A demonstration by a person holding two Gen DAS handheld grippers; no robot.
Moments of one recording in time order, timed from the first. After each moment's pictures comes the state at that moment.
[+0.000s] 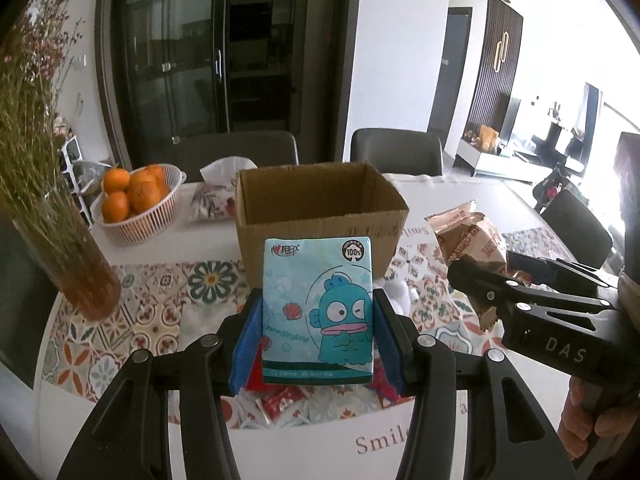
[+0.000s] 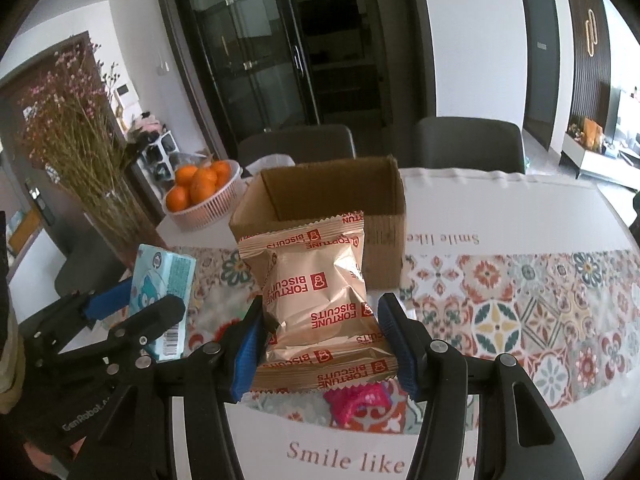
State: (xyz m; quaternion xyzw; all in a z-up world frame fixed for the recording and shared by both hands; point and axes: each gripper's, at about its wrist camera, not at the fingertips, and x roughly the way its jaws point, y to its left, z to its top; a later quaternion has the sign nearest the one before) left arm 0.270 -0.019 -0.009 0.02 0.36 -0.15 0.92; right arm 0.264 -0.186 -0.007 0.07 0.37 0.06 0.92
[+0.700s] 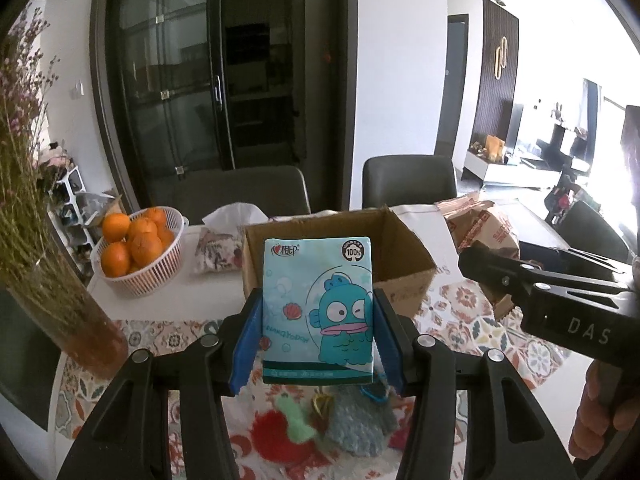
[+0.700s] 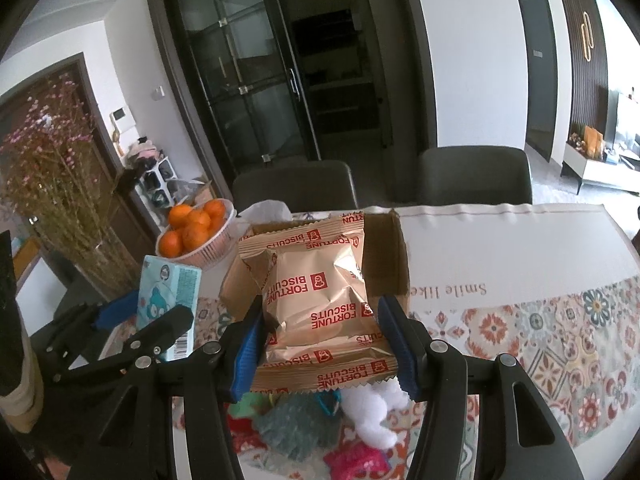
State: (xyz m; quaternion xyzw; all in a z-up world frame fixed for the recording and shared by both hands) left arm 0.342 -0.027 0.009 0.05 0.32 -0.14 0.94; right arm 0.333 -0.193 0.022 0.09 0.34 0.06 0.93
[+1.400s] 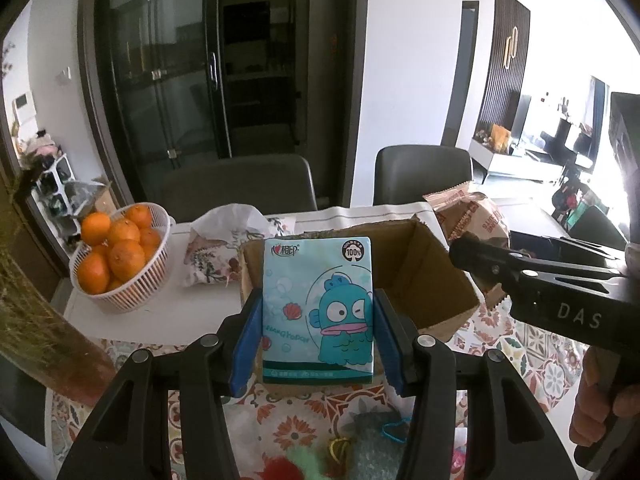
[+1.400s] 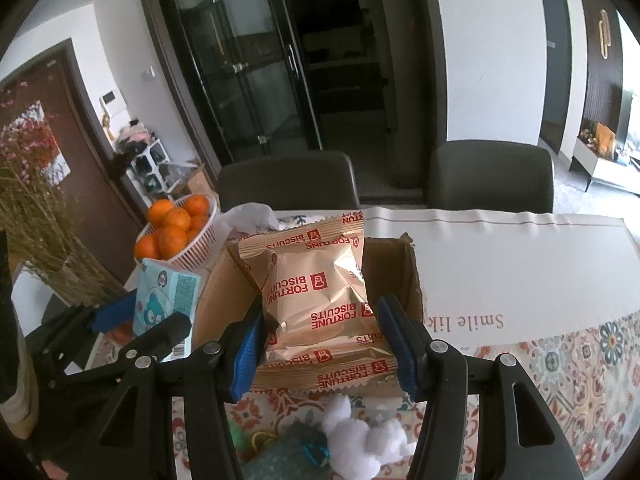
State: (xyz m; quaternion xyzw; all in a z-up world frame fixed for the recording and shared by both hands) left arm 0.432 -0.029 -0.008 0.04 0.36 -0.15 0.92; right arm 0.435 -0.193 0.005 0.07 0.39 0.07 0.92
